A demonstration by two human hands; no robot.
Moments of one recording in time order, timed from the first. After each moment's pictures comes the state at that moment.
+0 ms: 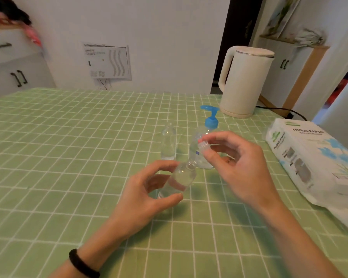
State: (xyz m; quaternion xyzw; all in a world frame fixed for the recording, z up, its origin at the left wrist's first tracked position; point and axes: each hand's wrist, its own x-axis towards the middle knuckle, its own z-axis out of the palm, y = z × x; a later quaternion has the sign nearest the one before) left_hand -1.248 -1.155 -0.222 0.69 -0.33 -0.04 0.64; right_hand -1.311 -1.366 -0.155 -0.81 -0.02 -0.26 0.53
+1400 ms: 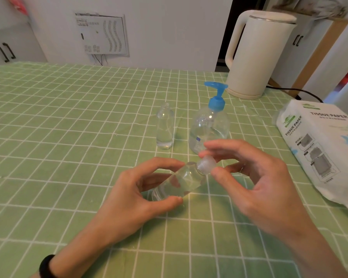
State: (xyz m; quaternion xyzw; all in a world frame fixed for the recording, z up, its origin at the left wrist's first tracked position) left_hand -1.250 -1.155 -0.232 0.70 -0.35 -0.07 0.62; right_hand -1.334 -1.377 -0.175 -0.84 -0.07 -0.21 0.50
